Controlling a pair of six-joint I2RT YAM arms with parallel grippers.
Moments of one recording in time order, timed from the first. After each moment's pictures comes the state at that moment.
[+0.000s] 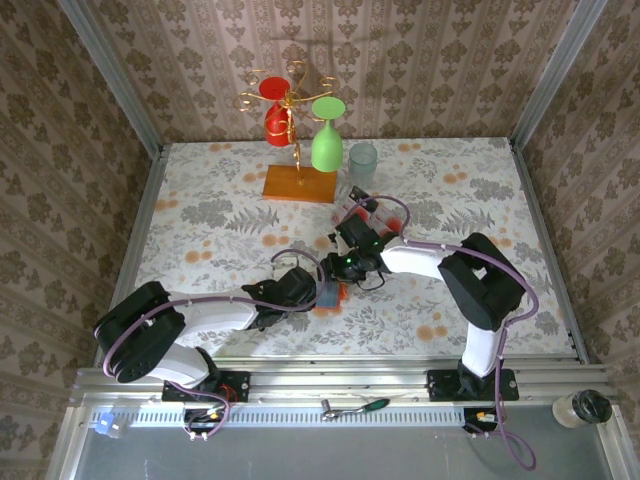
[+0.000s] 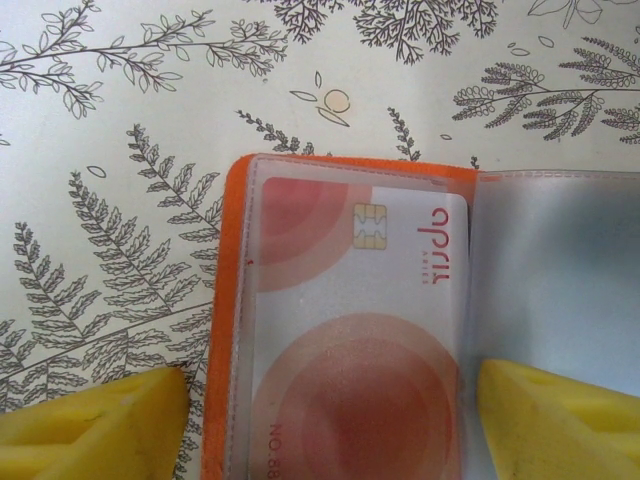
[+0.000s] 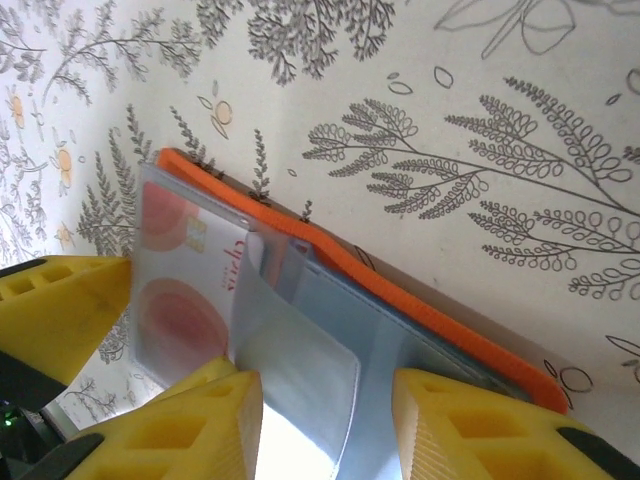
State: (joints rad) left arm -0.98 1.43 0.54 -0.13 -0.37 -0.80; right arm 0.67 1.84 1.05 -0.24 -0.40 0.65
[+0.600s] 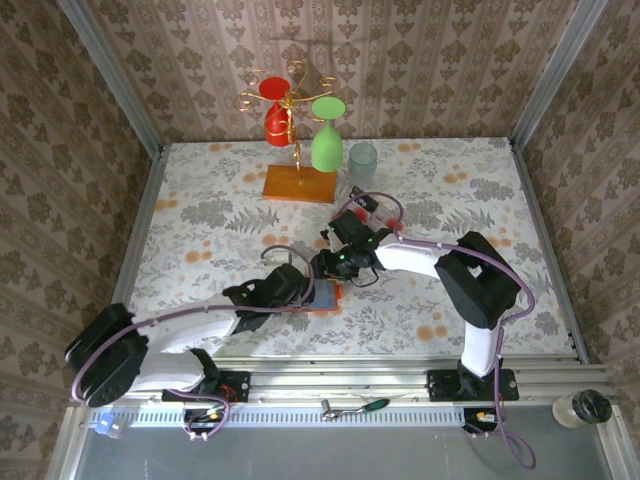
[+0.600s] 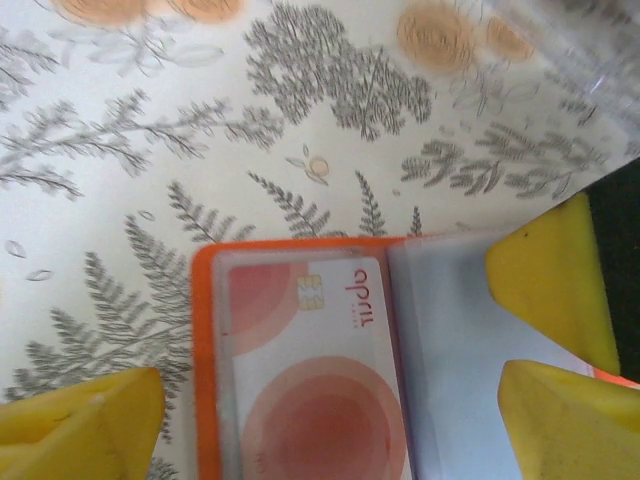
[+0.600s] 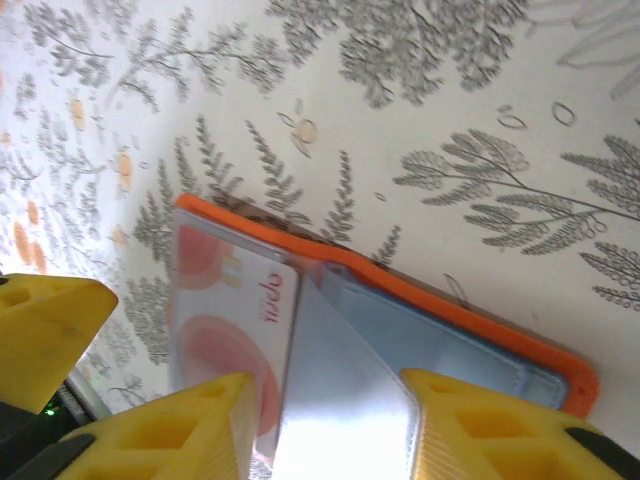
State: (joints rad) left arm -0.96 1.19 0.52 -0.21 -0.37 -0.79; right arm 0.70 1.85 1.12 -0.25 -0.43 0.66
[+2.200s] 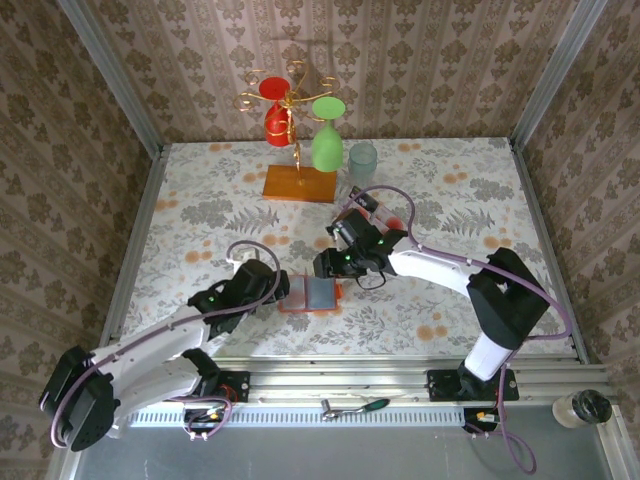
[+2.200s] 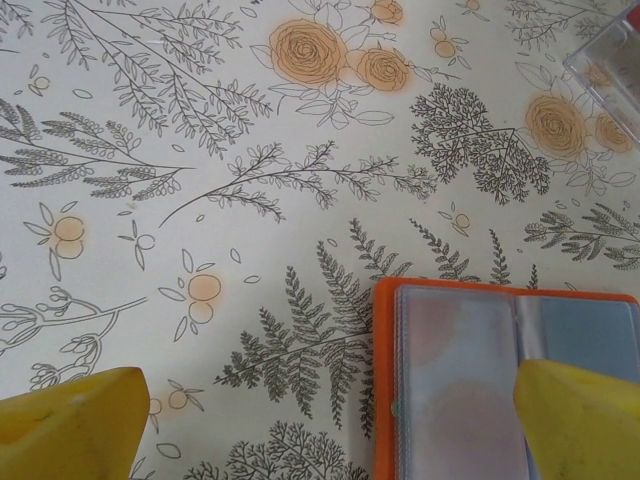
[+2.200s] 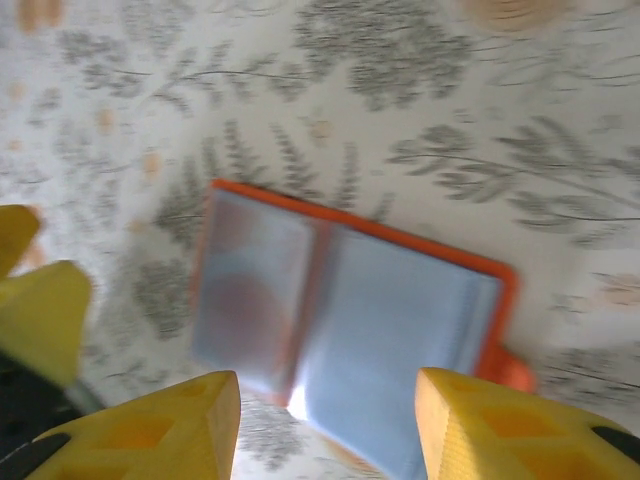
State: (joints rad) left arm -0.80 0.97 0.46 -0.36 -0.36 -0.77; right arm 0.73 1.68 1.08 -0.39 -0.24 0.63
